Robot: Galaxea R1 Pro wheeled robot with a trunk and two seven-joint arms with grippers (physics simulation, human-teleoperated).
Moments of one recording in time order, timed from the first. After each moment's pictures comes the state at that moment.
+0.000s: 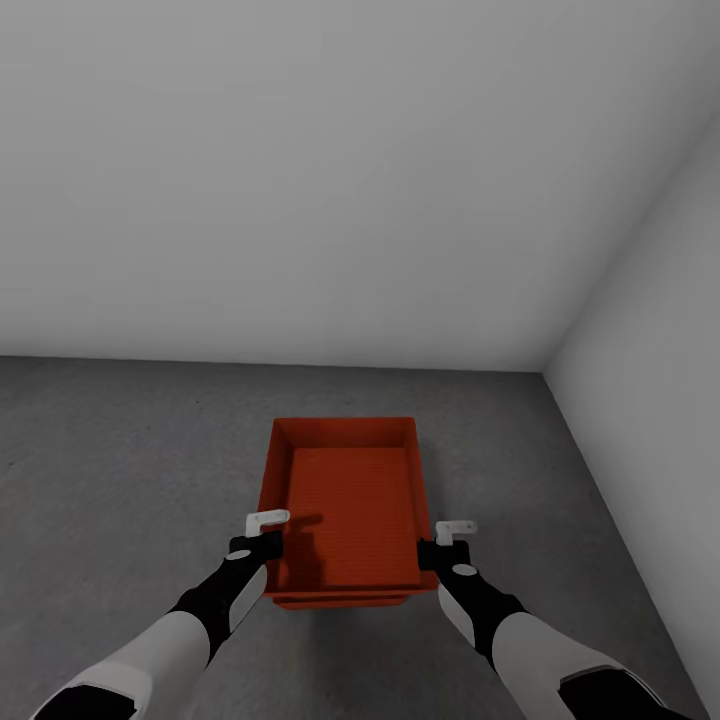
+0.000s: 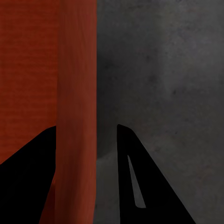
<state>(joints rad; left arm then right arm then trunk) -0.72 -0.06 -0.18 -0.36 0.26 0.06 0.25 -0.75 0.12 0.16 -0.20 -0.10 -0.08 -0.17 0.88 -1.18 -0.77</state>
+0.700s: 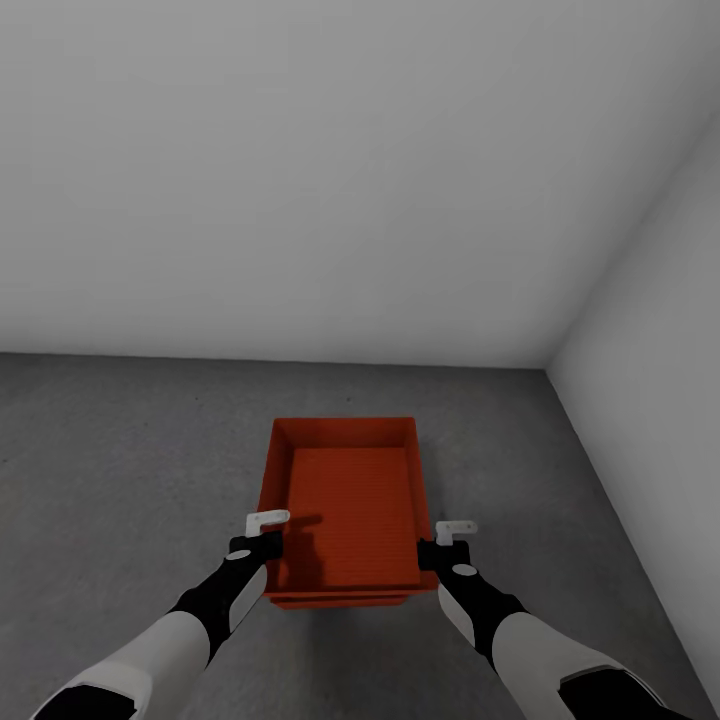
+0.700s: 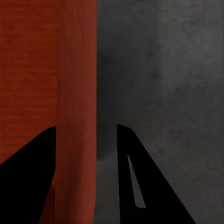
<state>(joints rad) -0.72 -0.06 -0.18 -0.36 0.26 0.06 0.25 -0.75 0.12 0.16 -0.20 -0.10 -0.08 -0.17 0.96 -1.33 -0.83</state>
